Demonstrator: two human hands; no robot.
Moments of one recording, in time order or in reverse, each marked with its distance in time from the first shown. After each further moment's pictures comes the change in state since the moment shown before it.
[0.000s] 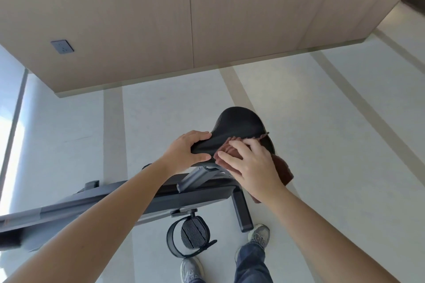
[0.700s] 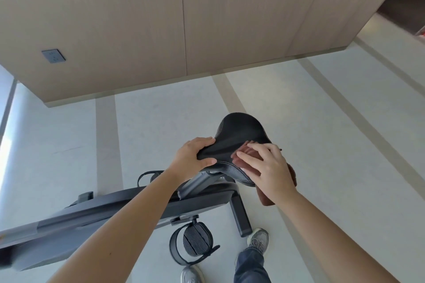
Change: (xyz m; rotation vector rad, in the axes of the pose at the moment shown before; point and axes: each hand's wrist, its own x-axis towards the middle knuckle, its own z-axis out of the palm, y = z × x) left_hand -0.002 -0.007 0.003 -0.011 0.060 0.068; right_hand -0.011 0.007 -0.007 0.075 0.047 0.211
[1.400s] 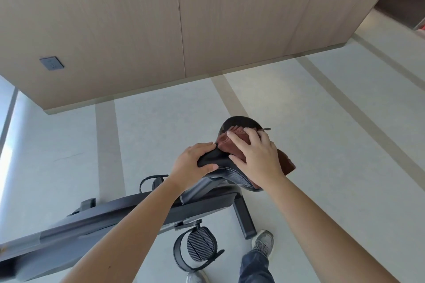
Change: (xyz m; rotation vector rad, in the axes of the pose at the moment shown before) left_hand 0.000 0.000 0.000 0.031 0.028 0.056; right_hand 0.046 -0.016 0.006 -0.160 -0.254 0.193
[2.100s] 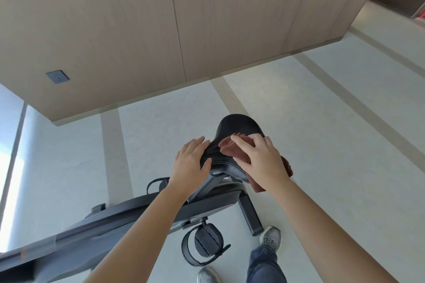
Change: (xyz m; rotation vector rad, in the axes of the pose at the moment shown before) left_hand -0.026 0.025 -0.002 0.293 0.184 0.034; right_hand -0.032 -0.005 -0.026 0.158 0.019 0.063
